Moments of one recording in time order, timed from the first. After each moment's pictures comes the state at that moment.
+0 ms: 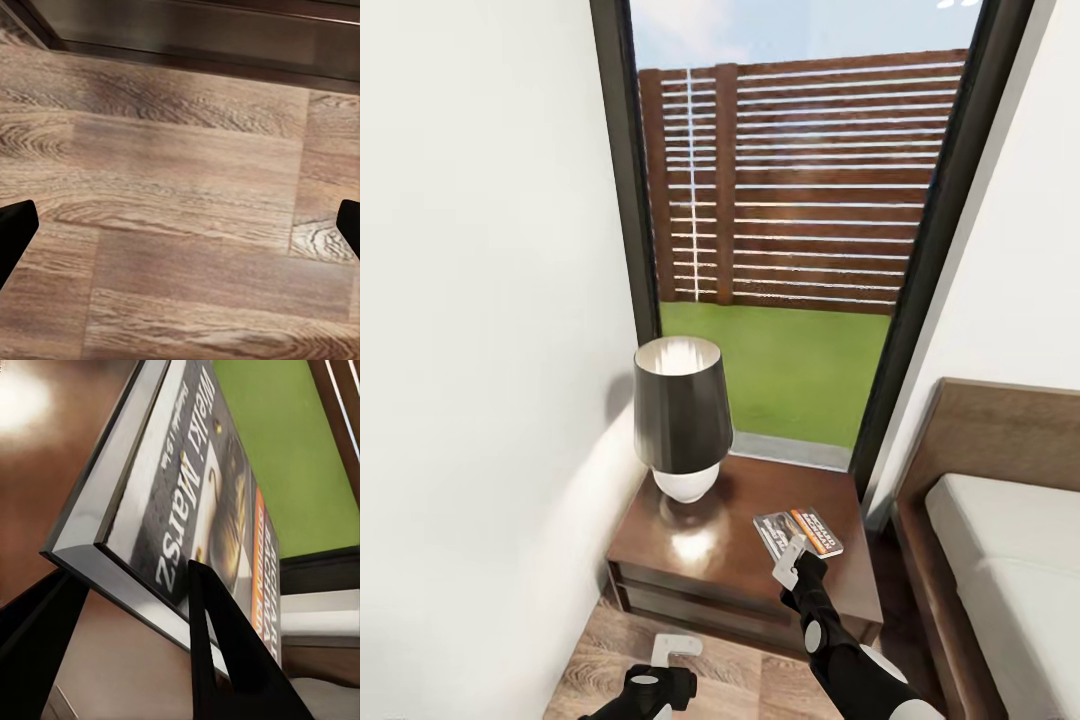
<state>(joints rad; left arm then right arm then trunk) -0.46 -0.15 -0.68 -0.37 0.60 0.17 0.35 -0.49 0.05 0.37 -0.55 0.73 0.09 -0.24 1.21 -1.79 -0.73</state>
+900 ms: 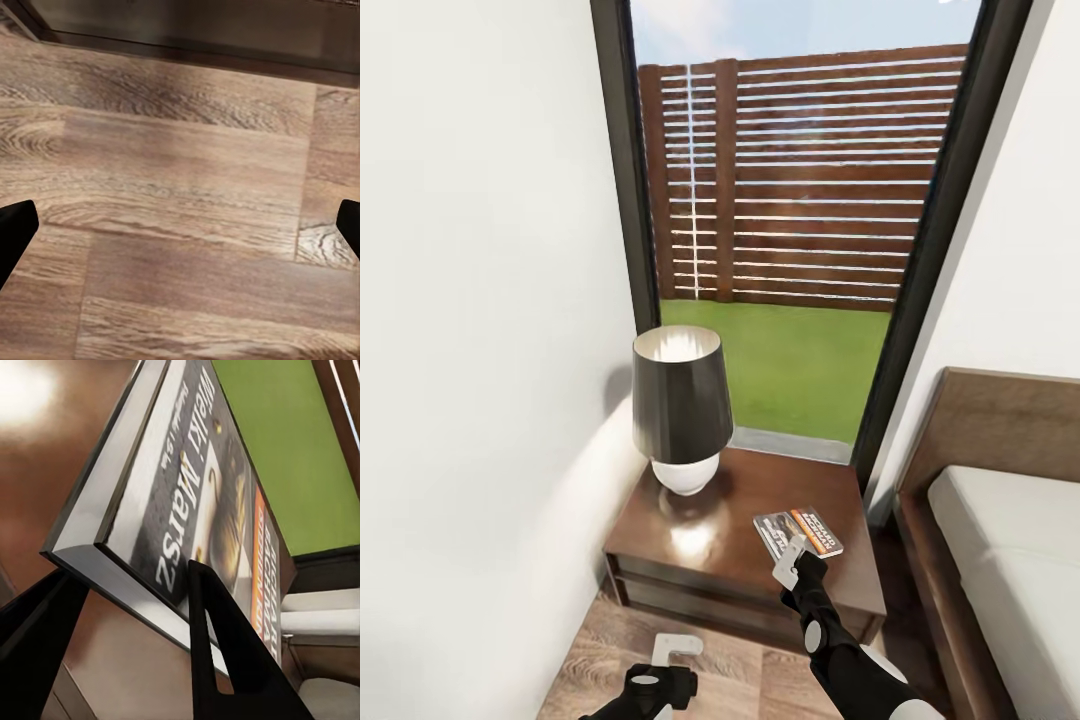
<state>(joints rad) -0.46 -0.15 -0.68 -0.37 0.60 0.16 0.35 -0.49 0.05 0.37 -0.56 0.73 0.09 -0.24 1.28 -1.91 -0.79</state>
